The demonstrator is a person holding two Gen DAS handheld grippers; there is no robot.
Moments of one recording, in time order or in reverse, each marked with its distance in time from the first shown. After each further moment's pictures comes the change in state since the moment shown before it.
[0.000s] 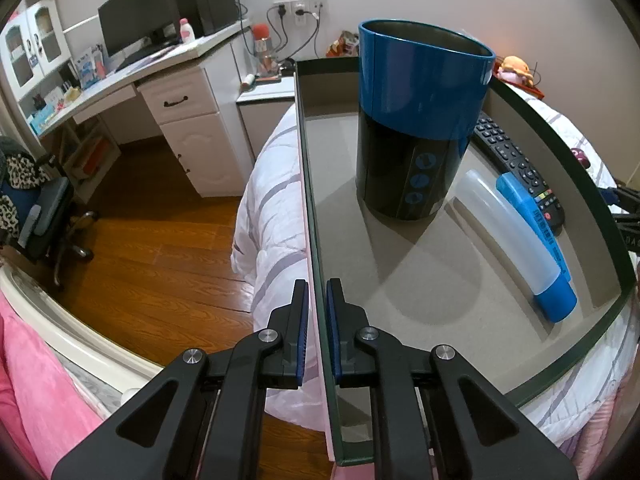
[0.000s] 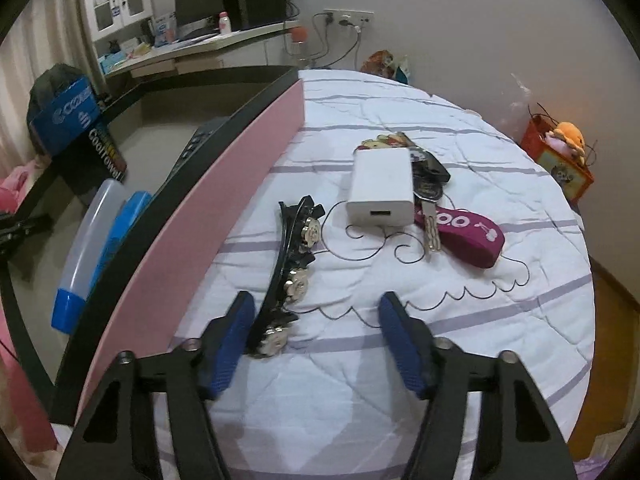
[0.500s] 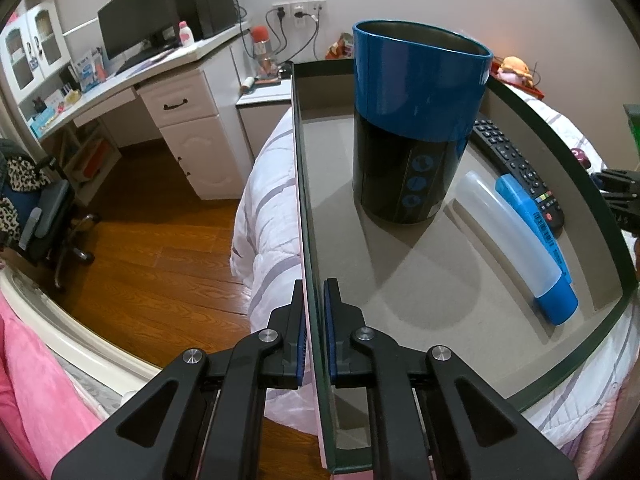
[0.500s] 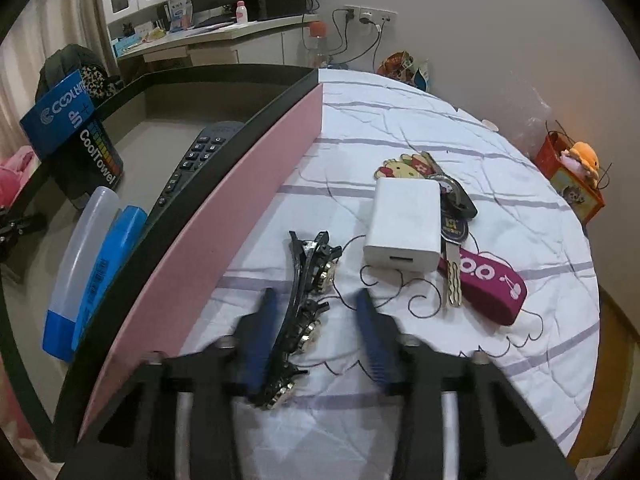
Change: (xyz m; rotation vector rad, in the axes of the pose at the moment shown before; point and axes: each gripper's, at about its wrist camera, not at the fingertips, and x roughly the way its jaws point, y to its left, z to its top) left arm 0.000 -0.006 0.002 0.007 -0.006 0.007; right arm 0.014 0.004 0.021 -0.078 0.026 0.020
